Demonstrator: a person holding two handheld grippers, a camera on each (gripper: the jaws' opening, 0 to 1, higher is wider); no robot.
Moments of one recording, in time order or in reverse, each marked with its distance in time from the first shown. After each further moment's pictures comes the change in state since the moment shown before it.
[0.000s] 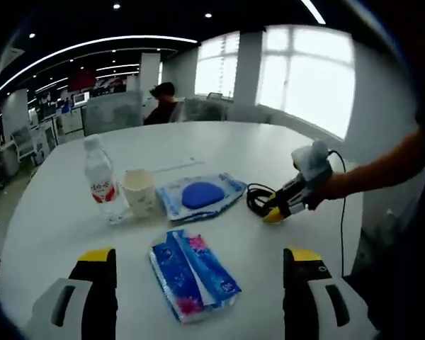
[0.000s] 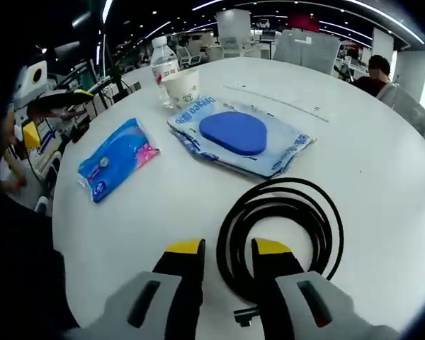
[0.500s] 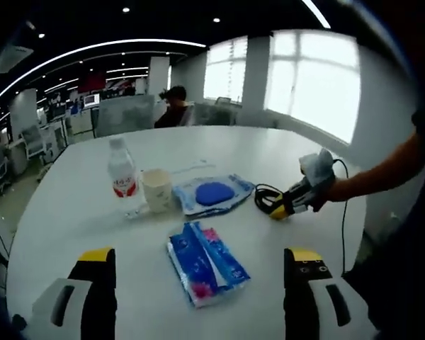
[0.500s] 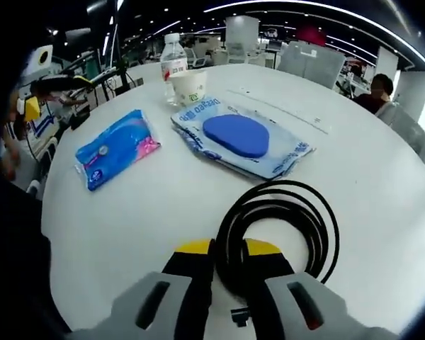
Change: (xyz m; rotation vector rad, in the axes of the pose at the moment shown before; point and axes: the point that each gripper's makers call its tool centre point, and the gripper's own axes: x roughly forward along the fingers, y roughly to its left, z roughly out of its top) left arm -0.031 0.012 -0.011 0.055 0.025 0.064; right arm -0.001 0.000 -0.004 -0.088 -0.041 -0.050
